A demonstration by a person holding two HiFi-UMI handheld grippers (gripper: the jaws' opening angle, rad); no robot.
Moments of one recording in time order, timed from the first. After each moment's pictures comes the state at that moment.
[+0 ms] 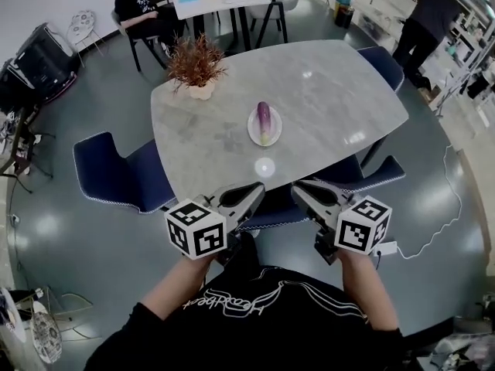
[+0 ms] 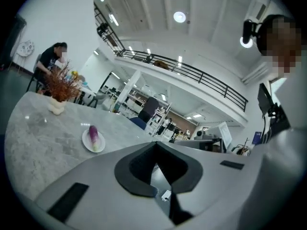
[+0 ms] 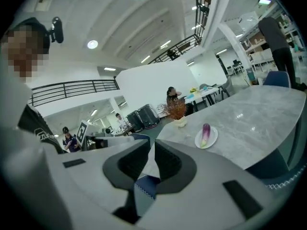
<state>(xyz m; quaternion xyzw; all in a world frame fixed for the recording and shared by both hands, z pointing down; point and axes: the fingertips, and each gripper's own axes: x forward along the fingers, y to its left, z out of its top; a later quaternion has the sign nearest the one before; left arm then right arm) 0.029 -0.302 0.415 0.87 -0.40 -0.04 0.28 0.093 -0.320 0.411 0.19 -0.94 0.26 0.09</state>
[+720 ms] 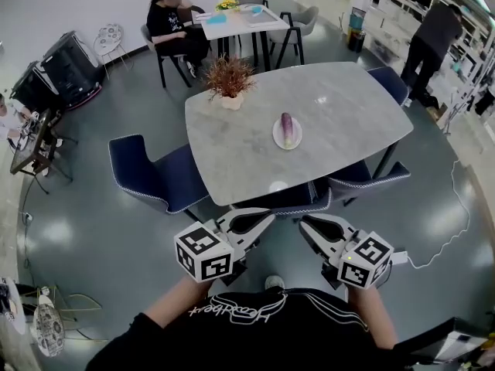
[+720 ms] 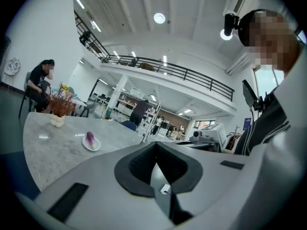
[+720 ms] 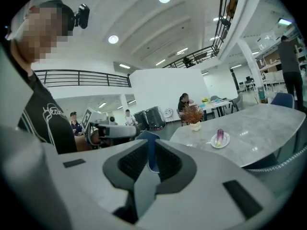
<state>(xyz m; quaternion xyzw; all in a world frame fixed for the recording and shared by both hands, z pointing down) 0.004 -0.143 0.360 0.90 -0.37 -0.02 0.21 0.064 -0.153 0.375 0.17 -0.97 0.17 0.08</state>
